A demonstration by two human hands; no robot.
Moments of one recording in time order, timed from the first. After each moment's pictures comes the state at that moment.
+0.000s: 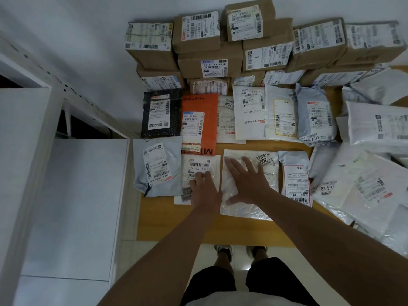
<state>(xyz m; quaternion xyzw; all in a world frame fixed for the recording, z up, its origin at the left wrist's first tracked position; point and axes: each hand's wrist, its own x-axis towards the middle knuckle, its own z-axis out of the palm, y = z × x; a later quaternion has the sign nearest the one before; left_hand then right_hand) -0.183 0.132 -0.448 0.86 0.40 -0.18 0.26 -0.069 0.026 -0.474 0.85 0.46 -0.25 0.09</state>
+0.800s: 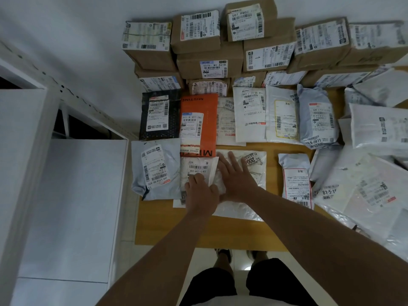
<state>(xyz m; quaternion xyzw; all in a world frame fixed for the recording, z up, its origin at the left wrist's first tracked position) -0.186 0.140 -0.448 0.83 0.45 -0.08 0.31 -0.073 0.057 -0.492 0.83 0.51 -0.24 0.01</state>
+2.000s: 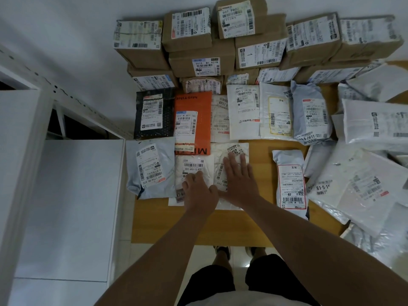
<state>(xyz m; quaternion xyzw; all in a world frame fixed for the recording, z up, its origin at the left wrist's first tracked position) -0.184 0.129 -0.445 0.83 0.44 -0.13 0.31 -0.085 0.031 -0.495 0.88 0.39 -0.25 -0.03</state>
